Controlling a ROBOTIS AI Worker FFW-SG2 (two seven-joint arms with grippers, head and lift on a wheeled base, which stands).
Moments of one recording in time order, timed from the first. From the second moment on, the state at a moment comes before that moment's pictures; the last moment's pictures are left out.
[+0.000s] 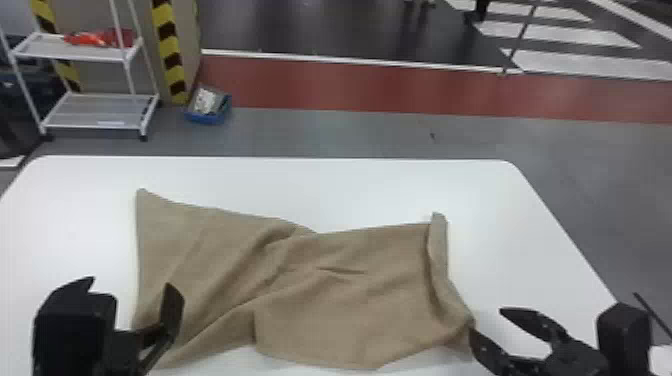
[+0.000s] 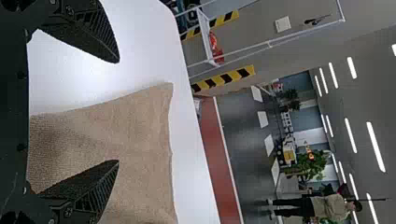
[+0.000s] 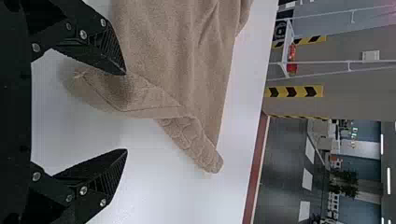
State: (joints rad) left arm 0.59 0.27 -0.19 -2.38 -0.03 0.58 0.34; right arm 0.59 -0.05 -0.43 -2.16 0.13 0.43 0.81
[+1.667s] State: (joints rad) left arm 0.63 0.27 -0.15 -2.41 -0.01 0.57 0.33; right arm 0.17 -0.06 -0.63 -2.09 0.03 0.88 0.82
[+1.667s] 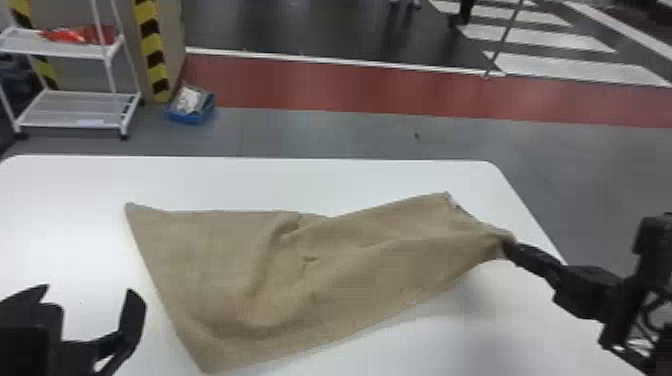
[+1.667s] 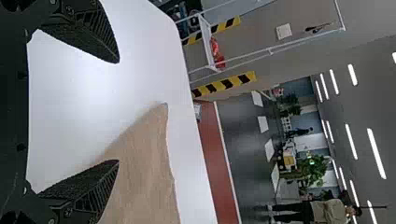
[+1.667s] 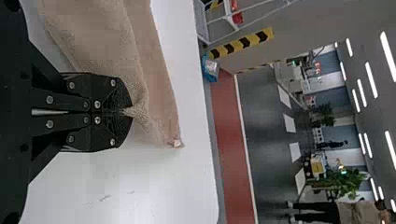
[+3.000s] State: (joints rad) left arm 0.46 0.25 -0.25 -2.19 0.10 0.70 0.22; right arm 0.36 -0.06 -0.64 -2.00 0.07 0.59 0.81
